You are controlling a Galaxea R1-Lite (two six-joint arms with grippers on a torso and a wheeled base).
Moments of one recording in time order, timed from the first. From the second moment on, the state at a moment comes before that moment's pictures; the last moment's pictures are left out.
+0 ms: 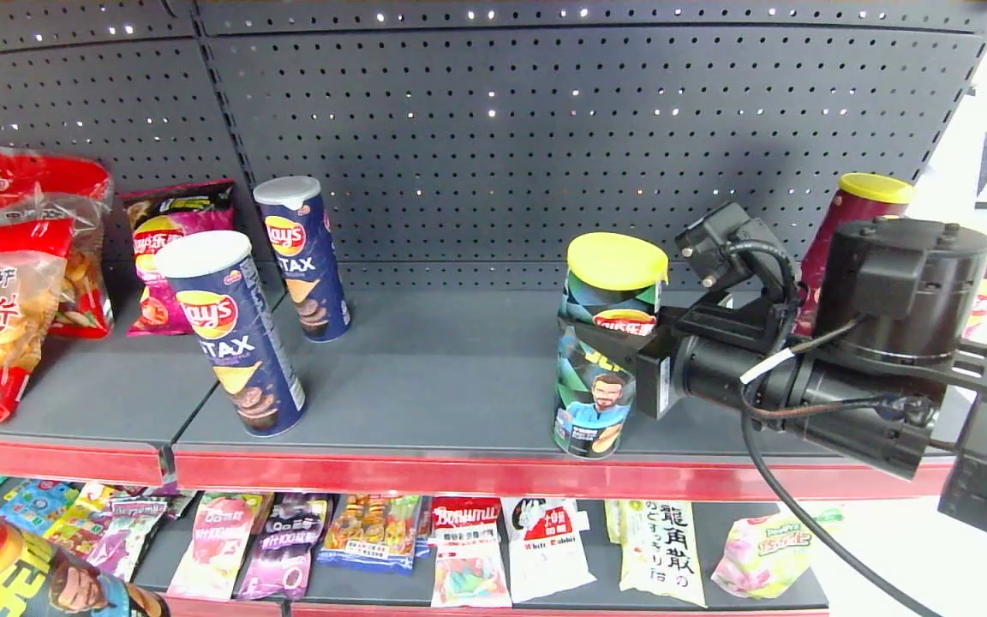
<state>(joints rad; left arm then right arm) -0.06 0.44 -0.43 0.18 -0.17 0.03 0.67 1.64 -0.78 -0.68 0.03 -0.11</state>
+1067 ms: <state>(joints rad) -0.06 0.43 -0.41 0.18 -0.17 0.03 0.64 1.67 -0.80 -0.69 0.02 -0.14</state>
